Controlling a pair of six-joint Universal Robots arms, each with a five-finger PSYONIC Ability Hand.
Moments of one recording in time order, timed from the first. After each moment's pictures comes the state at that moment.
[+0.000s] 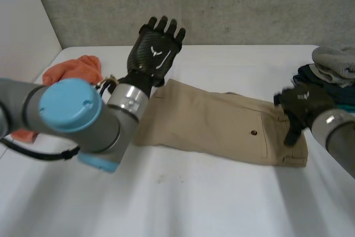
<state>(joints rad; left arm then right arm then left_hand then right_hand) 4.11 -2.09 -1.45 3.81 -1.47 3.75 1.79 -1.32 1.64 0.11 1.48 2.64 0.19 0.21 0.21 0.20 0.05 0.36 0.40 0.41 0.41 0.23</state>
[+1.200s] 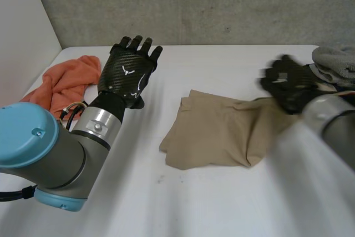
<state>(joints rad) 4.18 -1.86 -1.76 3.81 -1.48 3.67 1.82 -1.33 1.62 -0.13 1.22 2.02 0.19 0.21 0.21 0.20 0.05 0.99 1.18 1.18 1.19 0.97</state>
